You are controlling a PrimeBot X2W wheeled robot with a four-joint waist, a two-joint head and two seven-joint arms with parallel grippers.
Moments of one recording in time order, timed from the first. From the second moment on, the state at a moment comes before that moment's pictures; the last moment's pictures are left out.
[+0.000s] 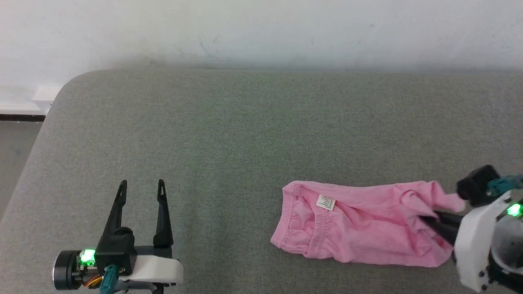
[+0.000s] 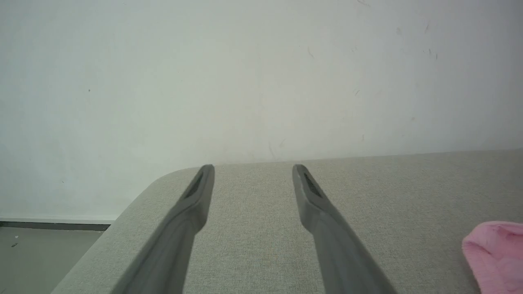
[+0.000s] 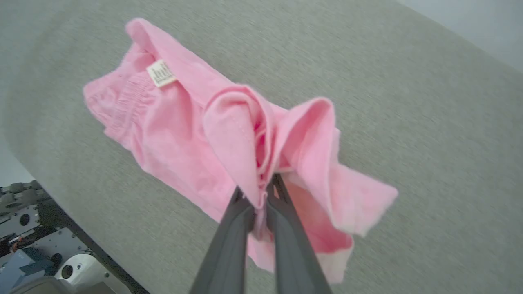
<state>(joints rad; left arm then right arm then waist) 0.04 0.13 -0.08 -0.04 -0.02 0.17 -0.26 -0.14 -0.76 0.34 -0.11 0.73 0.13 0.59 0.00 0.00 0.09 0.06</state>
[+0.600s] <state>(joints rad) -0.01 0.10 -0.10 -0.01 -0.02 0.16 -0.26 -0.50 -0.43 0.73 0.19 0.69 0.13 0.59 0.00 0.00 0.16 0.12</state>
